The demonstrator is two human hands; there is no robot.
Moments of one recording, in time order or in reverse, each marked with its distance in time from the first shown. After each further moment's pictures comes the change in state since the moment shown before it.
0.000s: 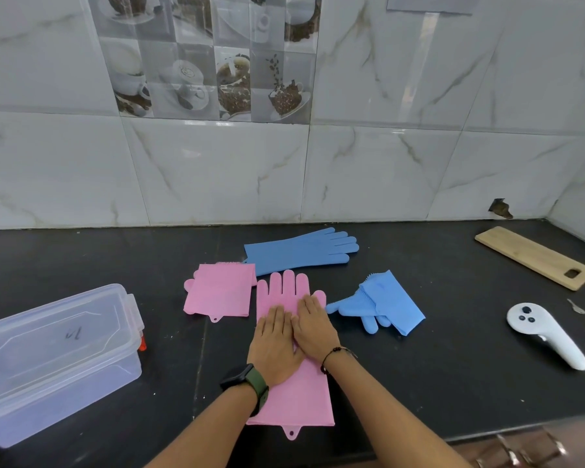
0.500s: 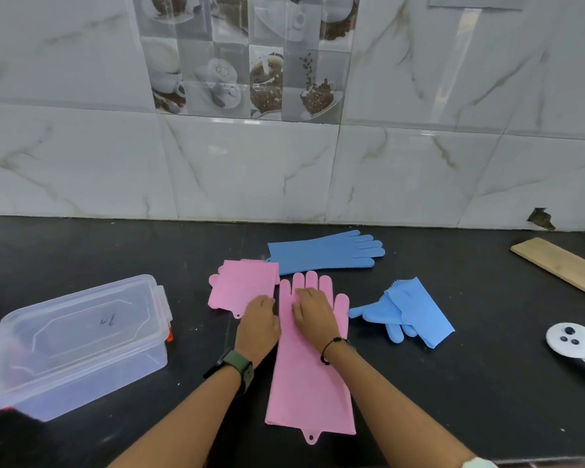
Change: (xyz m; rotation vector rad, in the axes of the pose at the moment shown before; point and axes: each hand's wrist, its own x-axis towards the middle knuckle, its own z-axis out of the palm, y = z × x) left_hand 0.000 -0.055 -0.034 -0.335 0.299 -0.189; right_hand 0.026 -0.037 -0.011 0.199 0.218 -0.052
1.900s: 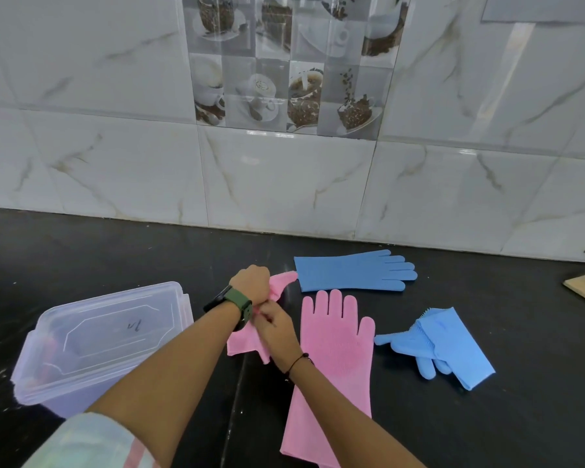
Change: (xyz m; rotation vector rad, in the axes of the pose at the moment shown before) left_hand 0.079 -0.015 -0.093 0.341 -0.252 -0.154; right_hand 0.020 -0.098 0.037 0.875 -0.122 0.118
